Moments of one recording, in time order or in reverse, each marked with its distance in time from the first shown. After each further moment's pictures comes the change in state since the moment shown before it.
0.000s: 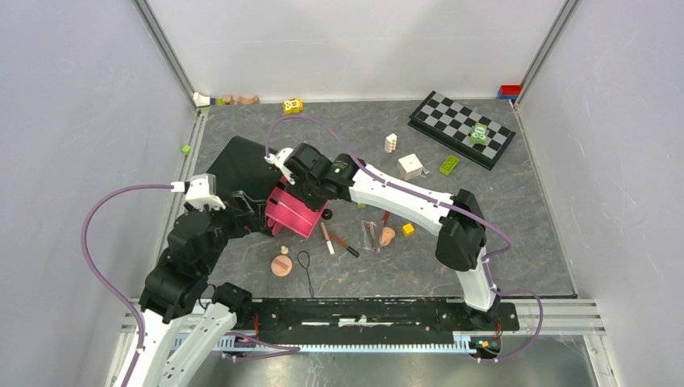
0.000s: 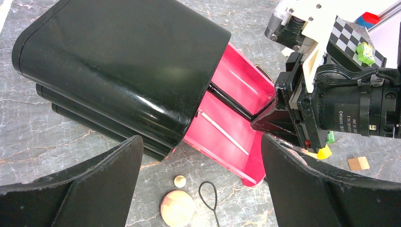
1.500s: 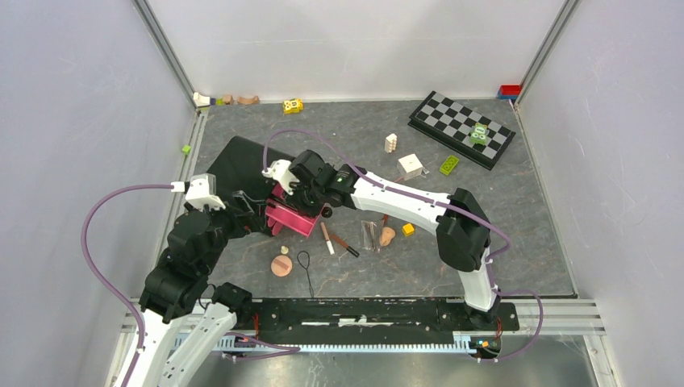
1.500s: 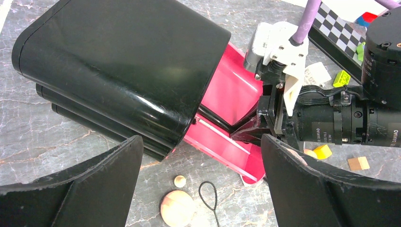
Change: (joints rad) left arm 0.000 0.000 0.000 0.000 0.000 0.000; right arm -0.008 -0.027 -0.188 0.254 -0.183 -0.161
